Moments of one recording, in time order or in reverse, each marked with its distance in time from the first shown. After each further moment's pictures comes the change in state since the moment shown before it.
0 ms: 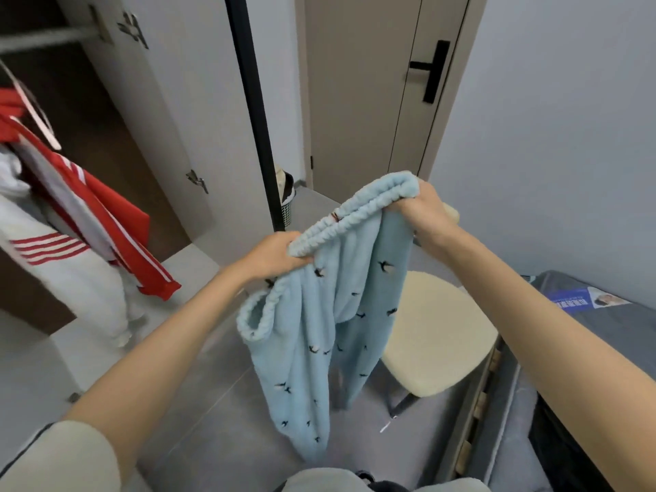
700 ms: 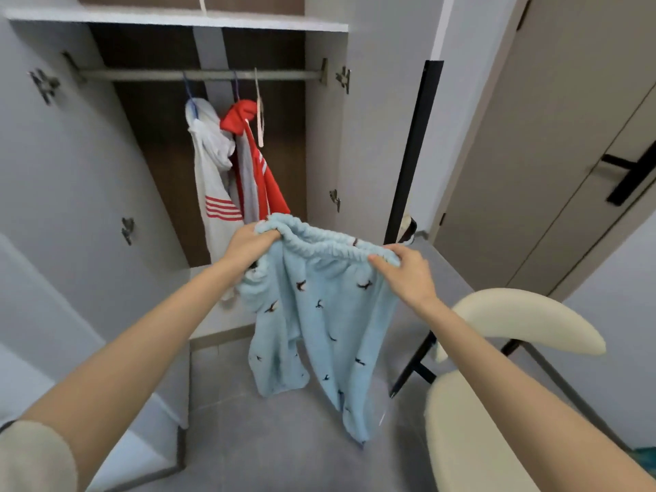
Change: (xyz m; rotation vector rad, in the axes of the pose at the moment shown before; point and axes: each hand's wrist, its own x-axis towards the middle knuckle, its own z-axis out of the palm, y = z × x) left_hand -0.133 -0.043 -0.086 -0.494 0.876 -0.564; right_hand 0.042 0.016 0.141 -0.308 -0.222 -0.293
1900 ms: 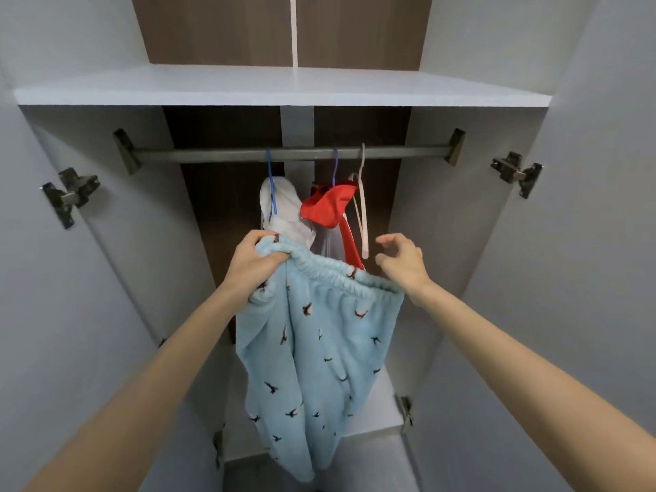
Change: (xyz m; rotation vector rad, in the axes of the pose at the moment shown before) left_hand 0.398 -0.044 -0.192 -0.053 0.216 0.014; right_hand 0.423 -0.169 0.288 0.098 -0.148 -0.045
